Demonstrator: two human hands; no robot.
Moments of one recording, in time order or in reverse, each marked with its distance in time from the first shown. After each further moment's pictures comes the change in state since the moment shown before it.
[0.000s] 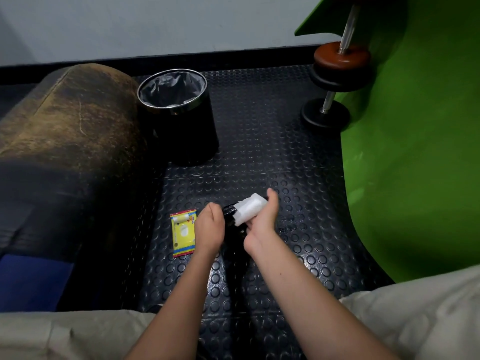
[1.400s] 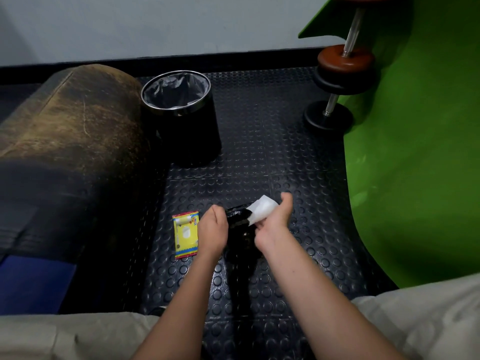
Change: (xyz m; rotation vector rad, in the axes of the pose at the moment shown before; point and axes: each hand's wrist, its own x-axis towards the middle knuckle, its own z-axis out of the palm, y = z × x) left_hand 0.002 -0.002 0.000 0.014 -0.001 0.005; right_hand -0.006 -0.019 -0.001 0.058 0.034 0.001
